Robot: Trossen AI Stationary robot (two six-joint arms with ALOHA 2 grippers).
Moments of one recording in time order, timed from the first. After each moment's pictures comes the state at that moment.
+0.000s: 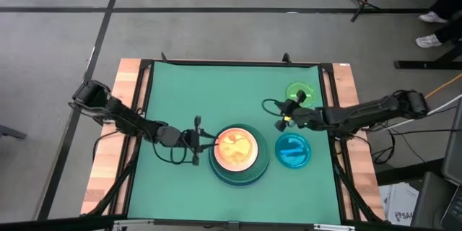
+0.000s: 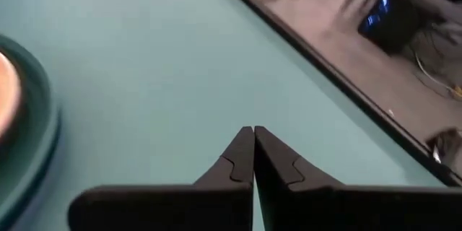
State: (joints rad) left arm -0.35 1.45 0.41 0.85 -0.42 0.12; right arm 0.07 1.06 0.40 0.04 0.68 0.18
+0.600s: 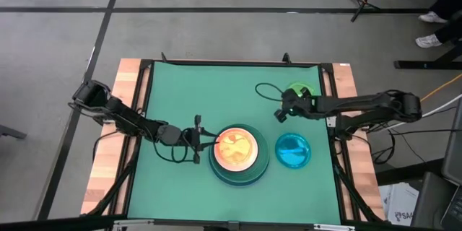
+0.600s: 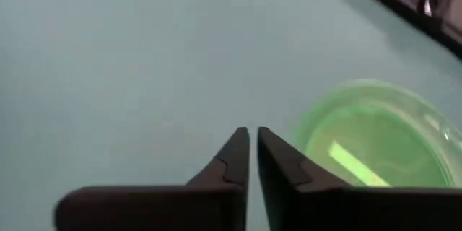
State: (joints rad) left arm -0.33 1.45 0.41 0.85 -0.42 0.12; right arm -0.17 1.19 0.53 -0.35 0.50 0.47
